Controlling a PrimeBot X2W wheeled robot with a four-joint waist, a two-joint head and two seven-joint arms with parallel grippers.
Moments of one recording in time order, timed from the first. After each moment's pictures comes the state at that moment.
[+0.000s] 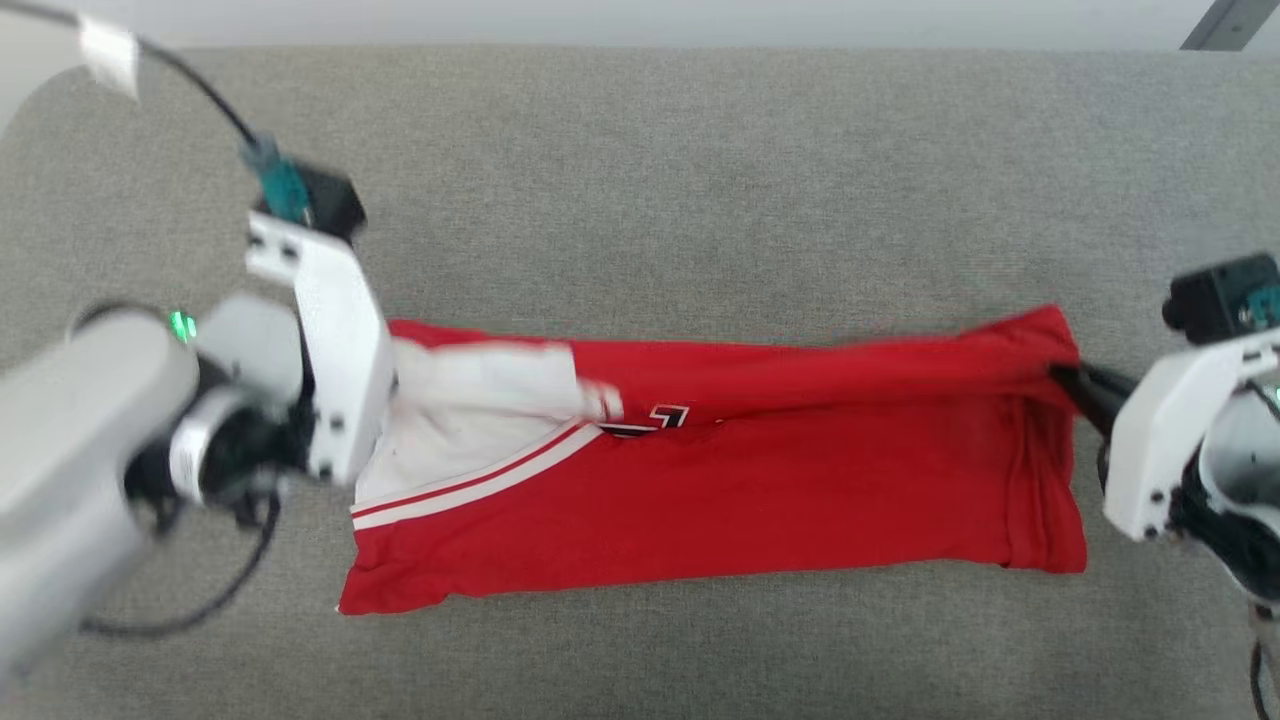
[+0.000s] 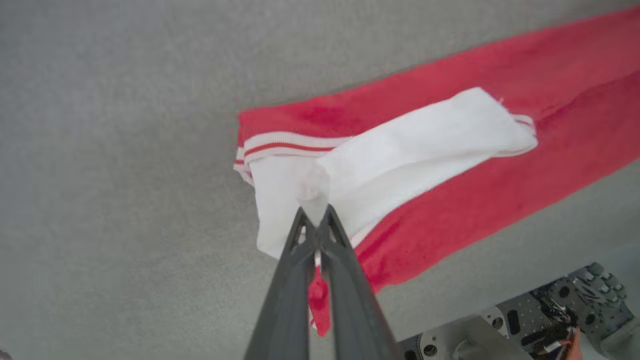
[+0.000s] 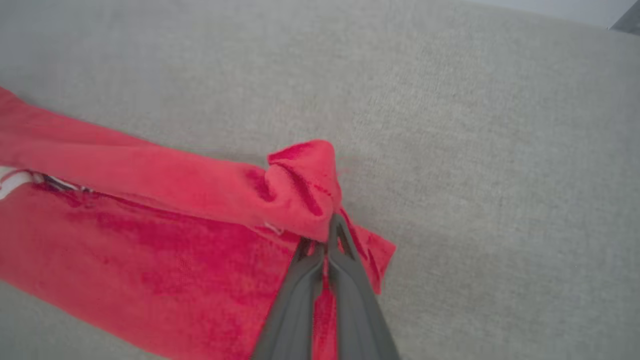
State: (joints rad) left arm -1.05 0.86 -1.15 0.04 -1.25 0.29 0.81; right arm -0.36 -0.45 0.12 0.07 0.58 0.13 0.68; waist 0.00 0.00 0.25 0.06
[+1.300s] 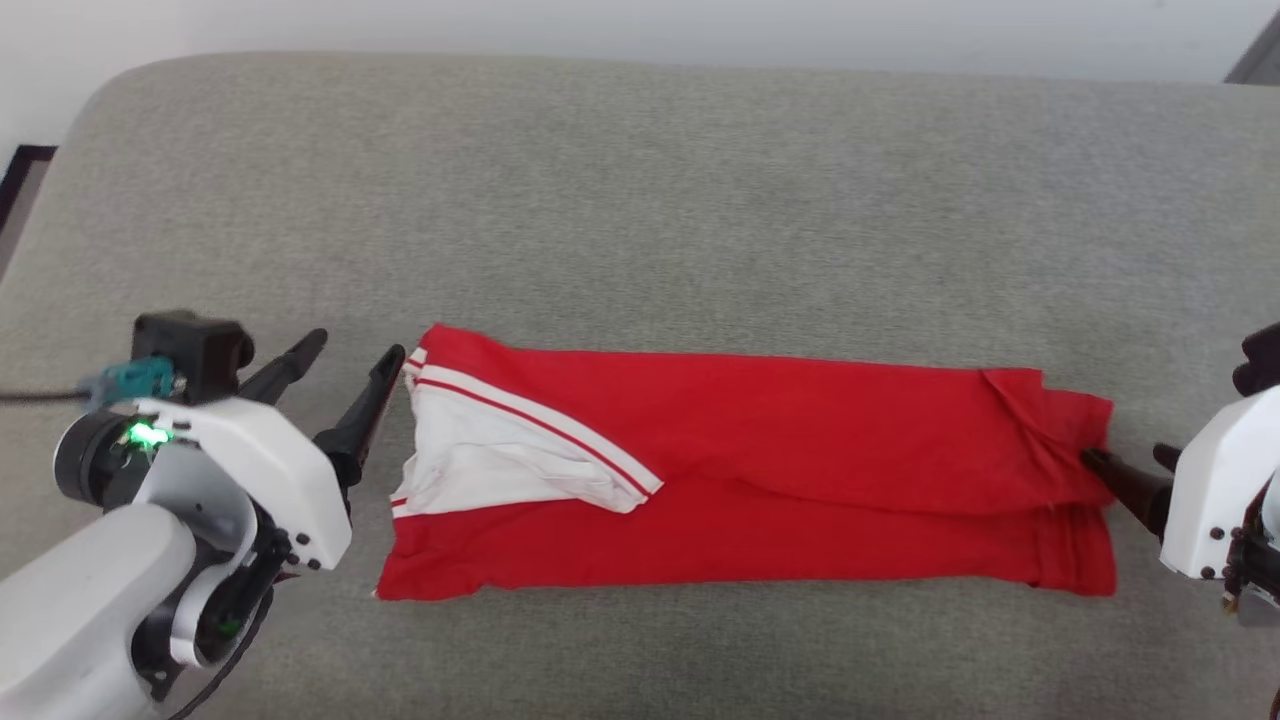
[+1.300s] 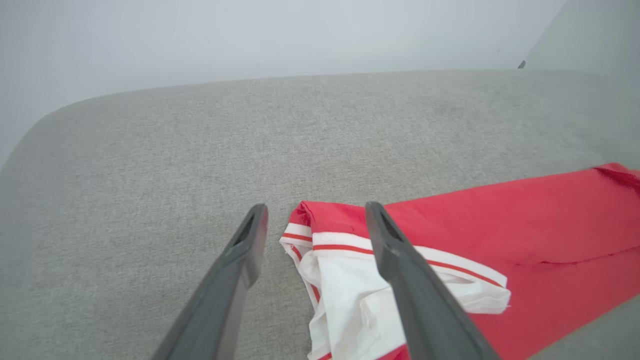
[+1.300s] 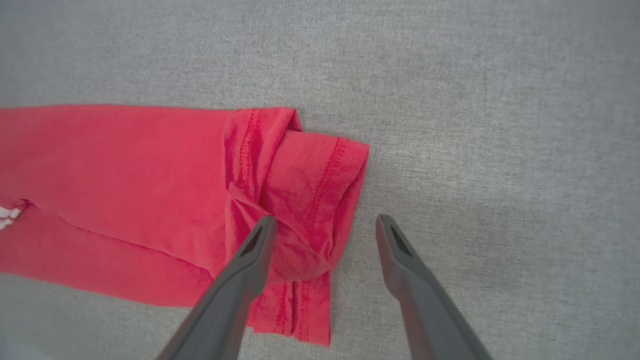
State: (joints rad) left arm -0.66 0.89 -0.99 0.02 -1.16 0.28 -0.05; right arm -0.24 -0.30 -0.17 -0.01 0.50 0.13 0.99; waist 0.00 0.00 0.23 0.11
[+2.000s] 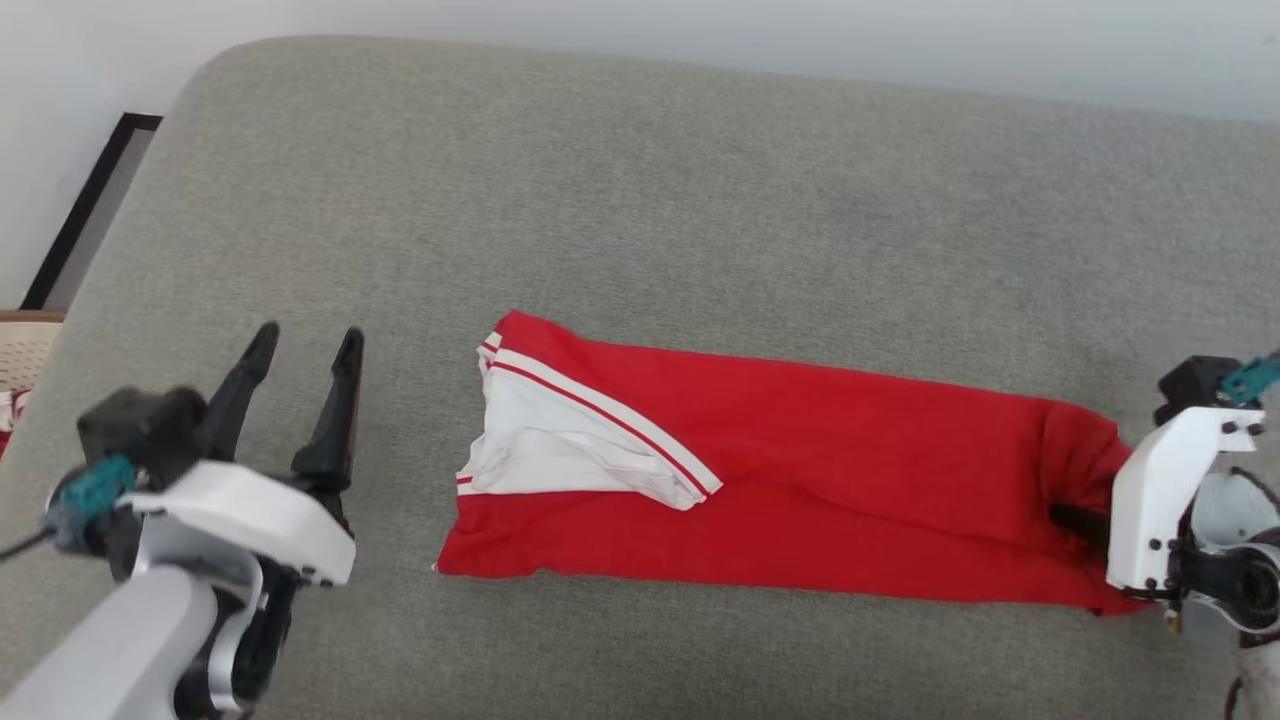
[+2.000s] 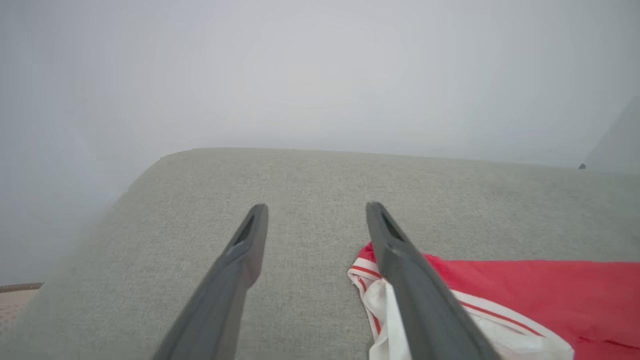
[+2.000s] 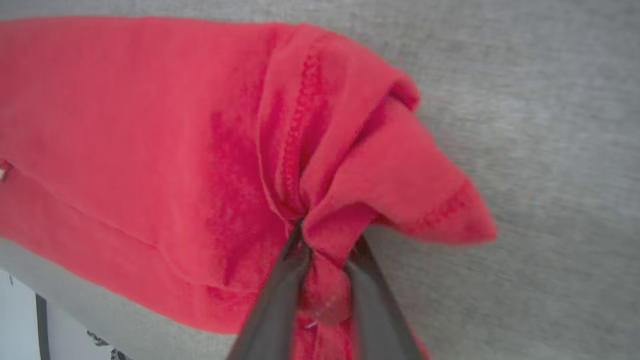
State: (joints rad) left arm -0.42 0.73 -0.69 0.06 -0.95 0.29 -0.26; right arm -0.29 -0.32 -0.05 0.25 0.57 0.13 1.00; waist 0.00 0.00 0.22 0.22
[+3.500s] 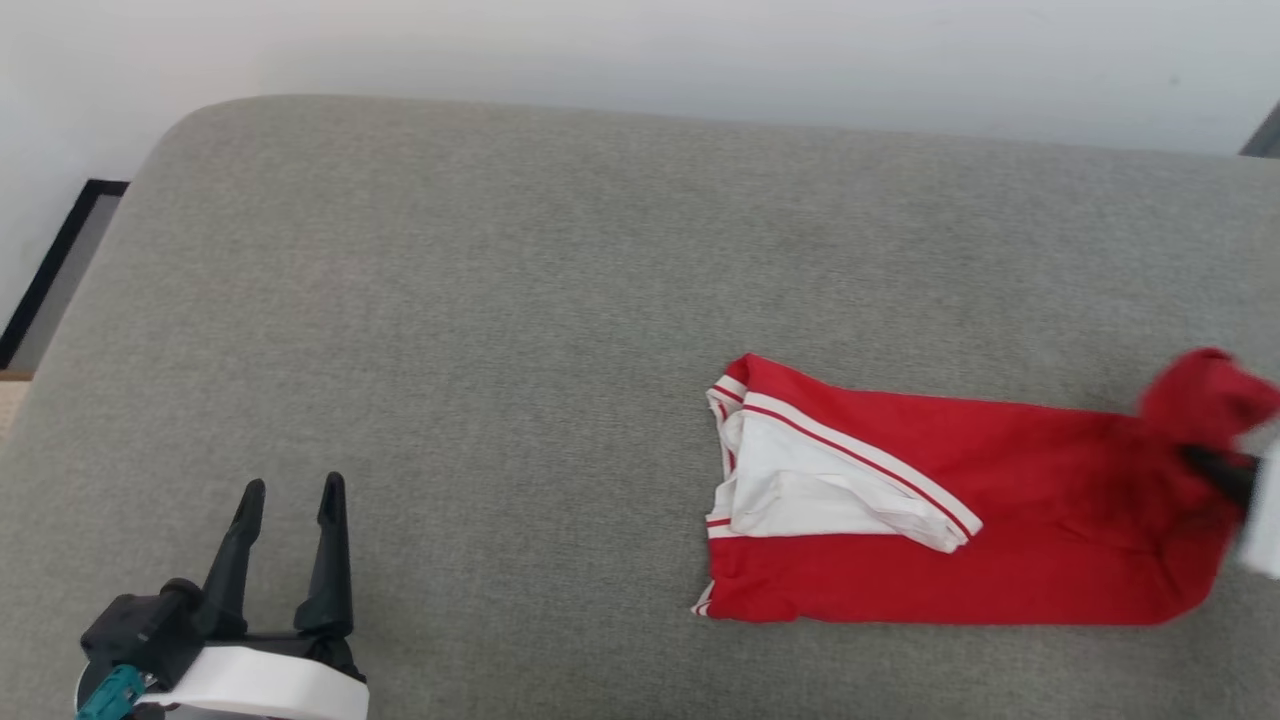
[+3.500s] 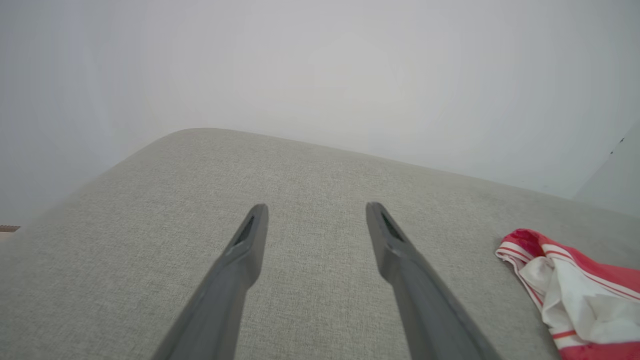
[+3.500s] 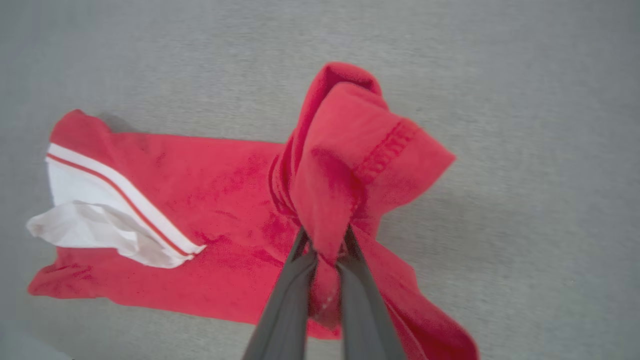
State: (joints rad) left arm 0.02 0.18 -0.02 0.11 -0.39 -0.12 -0.26; right arm -0.22 -0.46 -0.18 0.02 0.65 0.13 0.97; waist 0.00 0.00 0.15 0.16
